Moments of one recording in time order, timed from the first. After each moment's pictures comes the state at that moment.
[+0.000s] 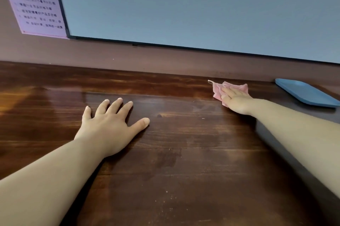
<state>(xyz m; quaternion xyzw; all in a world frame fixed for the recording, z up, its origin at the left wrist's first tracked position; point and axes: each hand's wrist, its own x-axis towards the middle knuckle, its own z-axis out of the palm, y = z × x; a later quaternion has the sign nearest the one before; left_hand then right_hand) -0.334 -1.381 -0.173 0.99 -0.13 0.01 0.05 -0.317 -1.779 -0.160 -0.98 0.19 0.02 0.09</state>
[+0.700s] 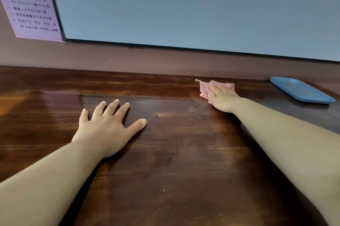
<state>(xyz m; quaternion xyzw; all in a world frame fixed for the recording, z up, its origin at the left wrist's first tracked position) -0.335 -1.382 -0.172 0.99 -0.14 0.02 0.05 -0.311 -1.741 -0.152 -0.98 0.17 0.00 0.09</state>
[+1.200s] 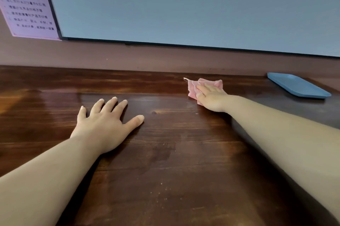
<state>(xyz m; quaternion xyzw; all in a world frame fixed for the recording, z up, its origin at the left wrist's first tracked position) -0.333 -1.381 -0.174 0.99 -0.14 0.02 0.05 -0.321 -1.709 -0.154 -0.99 0.13 0.03 0.09</state>
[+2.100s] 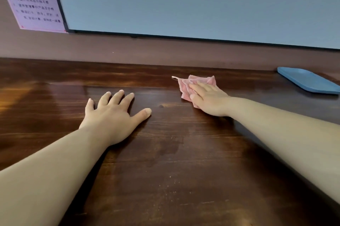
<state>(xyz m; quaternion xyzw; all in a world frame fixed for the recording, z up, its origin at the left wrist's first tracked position) -0.329 -1.382 -0.177 0.99 -0.14 0.02 0.05 -0.332 -1.675 -0.162 -0.99 0.03 0.02 0.11</state>
